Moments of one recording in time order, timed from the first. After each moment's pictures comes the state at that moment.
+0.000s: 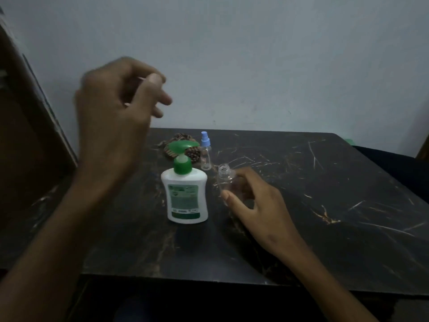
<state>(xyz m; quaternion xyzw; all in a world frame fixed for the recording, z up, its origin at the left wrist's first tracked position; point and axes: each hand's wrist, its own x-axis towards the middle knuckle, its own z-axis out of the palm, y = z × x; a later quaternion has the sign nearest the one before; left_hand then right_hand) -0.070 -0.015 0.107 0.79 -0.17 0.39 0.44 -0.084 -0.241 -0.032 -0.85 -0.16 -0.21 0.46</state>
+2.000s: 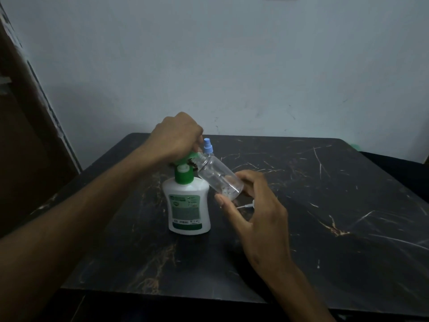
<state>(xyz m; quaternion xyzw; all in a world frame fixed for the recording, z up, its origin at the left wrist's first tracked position) 0.029 -0.042 0.090 0.97 -0.11 0.10 0.19 -0.078 -0.215 -0.046 -0.80 -0.14 -0.36 0.46</state>
